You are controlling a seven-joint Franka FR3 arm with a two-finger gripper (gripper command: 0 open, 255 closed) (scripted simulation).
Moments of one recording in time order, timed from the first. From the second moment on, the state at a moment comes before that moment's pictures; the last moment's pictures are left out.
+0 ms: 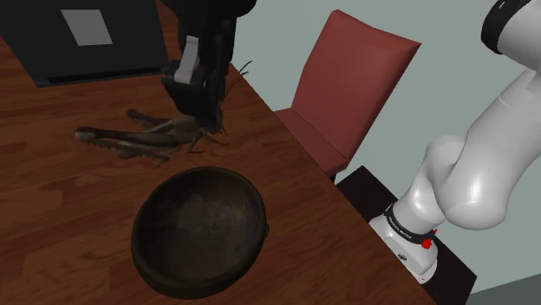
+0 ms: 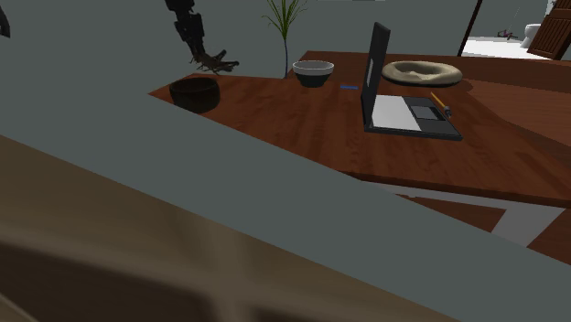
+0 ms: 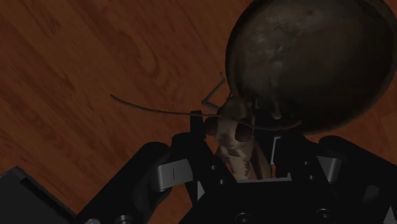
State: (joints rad) arm 0.57 0.03 0.62 -1.37 -0.23 1.42 0.34
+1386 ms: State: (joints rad) arm 0.62 -0.06 0.66 -1.64 -0.18 1.60 0.46
